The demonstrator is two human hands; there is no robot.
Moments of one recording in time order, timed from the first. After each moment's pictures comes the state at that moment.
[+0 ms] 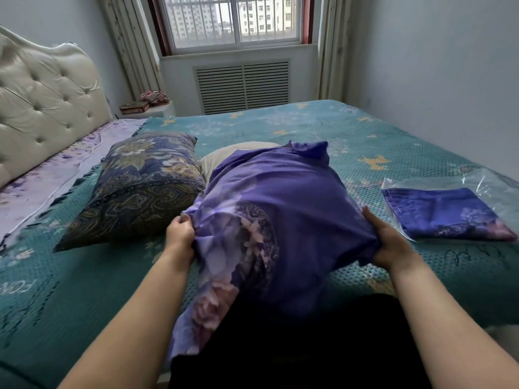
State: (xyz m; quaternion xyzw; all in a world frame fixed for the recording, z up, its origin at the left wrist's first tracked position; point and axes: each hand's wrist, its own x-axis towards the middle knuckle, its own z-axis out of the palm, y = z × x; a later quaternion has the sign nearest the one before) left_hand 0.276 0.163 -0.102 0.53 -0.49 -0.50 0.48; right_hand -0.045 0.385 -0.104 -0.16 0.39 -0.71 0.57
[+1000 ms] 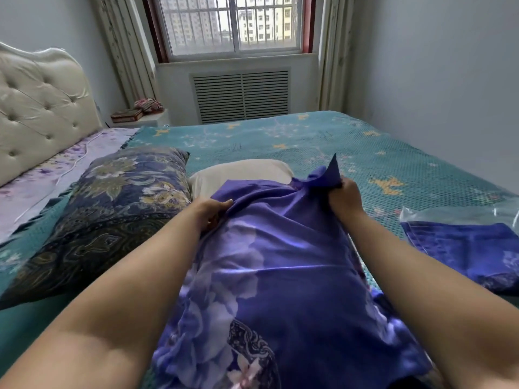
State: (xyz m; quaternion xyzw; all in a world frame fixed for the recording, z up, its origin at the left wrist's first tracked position) left_hand 0.154 0.045 -0.036 0.54 -0.59 -0.55 0.25; right_hand -0.078 0.204 -0.032 -0.36 0.74 -0.56 0.09
